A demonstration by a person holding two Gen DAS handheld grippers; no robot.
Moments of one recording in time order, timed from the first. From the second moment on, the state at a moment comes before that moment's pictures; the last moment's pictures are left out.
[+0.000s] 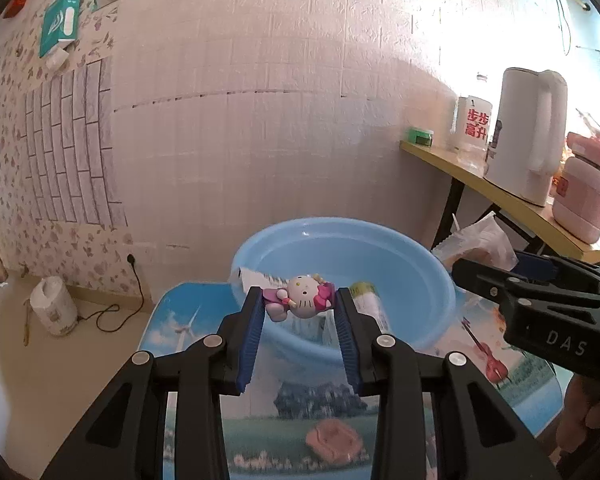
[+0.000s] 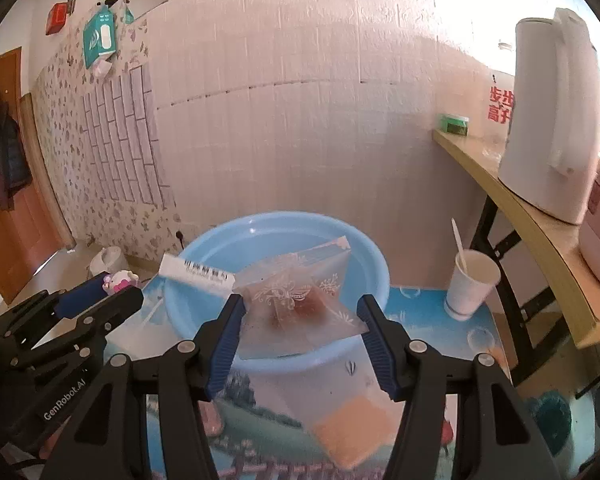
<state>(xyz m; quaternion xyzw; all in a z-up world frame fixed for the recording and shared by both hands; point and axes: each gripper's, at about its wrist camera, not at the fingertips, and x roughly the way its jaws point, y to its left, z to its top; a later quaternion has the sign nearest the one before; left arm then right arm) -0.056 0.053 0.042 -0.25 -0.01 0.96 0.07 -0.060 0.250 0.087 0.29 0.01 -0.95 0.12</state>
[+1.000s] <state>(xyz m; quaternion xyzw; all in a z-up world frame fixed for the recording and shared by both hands) -0.130 0.053 0.020 -0.25 0.00 0.96 0.09 -0.149 0.235 0.041 0.33 0.01 -0.93 0.13</state>
